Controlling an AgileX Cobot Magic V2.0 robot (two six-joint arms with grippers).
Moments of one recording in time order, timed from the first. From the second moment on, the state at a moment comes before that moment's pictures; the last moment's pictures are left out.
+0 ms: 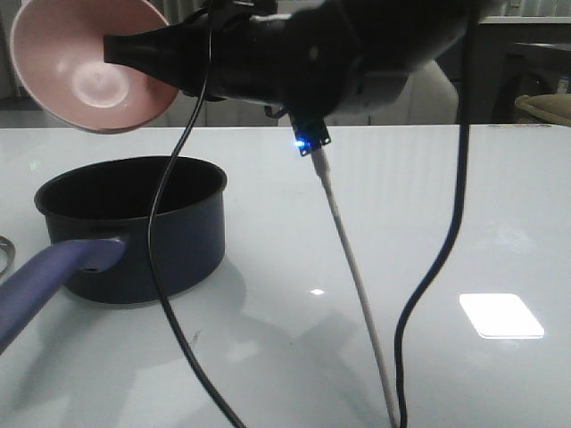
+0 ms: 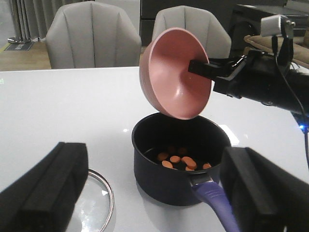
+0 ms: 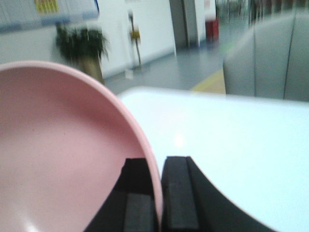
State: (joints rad) left arm -0.29 0.14 -0.35 -0.05 0.42 -0.04; right arm 0.74 1.99 -1.28 0.13 -0.62 0.10
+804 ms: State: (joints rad) left arm -0.29 0.14 -0.35 -0.05 0.42 -0.04; right arm 0.32 1.66 -1.26 0.16 0.65 0.00
